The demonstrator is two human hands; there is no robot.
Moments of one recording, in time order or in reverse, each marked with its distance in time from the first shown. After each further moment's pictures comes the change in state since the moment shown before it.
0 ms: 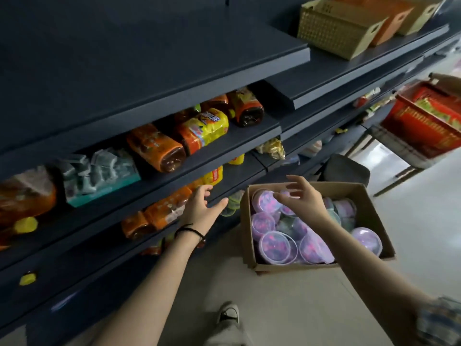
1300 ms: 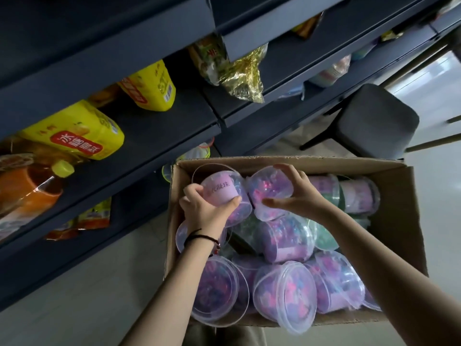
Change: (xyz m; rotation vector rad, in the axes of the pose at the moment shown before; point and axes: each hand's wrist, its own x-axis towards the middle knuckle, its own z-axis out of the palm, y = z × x) left_hand 0.157 -0.064 0.361 0.027 0.133 -0.485; right_hand 0.263 0.332 -0.007 -0.184 -0.506 0.203
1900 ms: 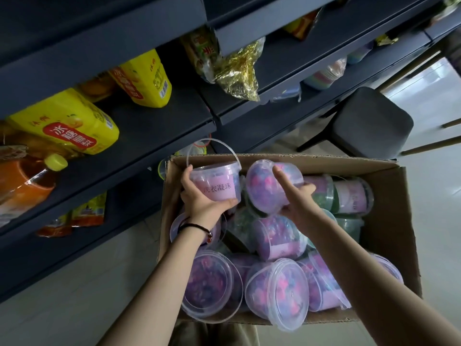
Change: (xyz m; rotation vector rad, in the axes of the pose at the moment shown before) left_hand 0.008 0.003 0.007 -0.234 -0.117 0.049; right_hand -0.015 -0.018 0.017 0.780 0.248 0.499
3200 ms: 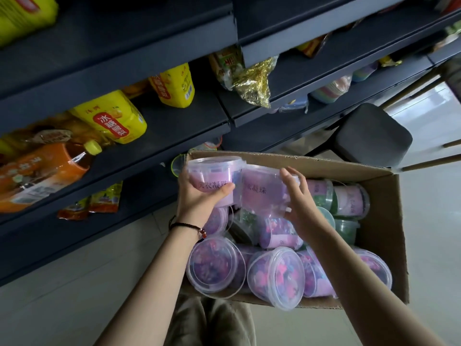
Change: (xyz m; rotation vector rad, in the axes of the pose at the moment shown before) left_hand -0.035 0.019 -0.051 -0.151 0.064 0.111; right_hand -0.055 0.004 -0.003 -0.046 -0.257 -0.254
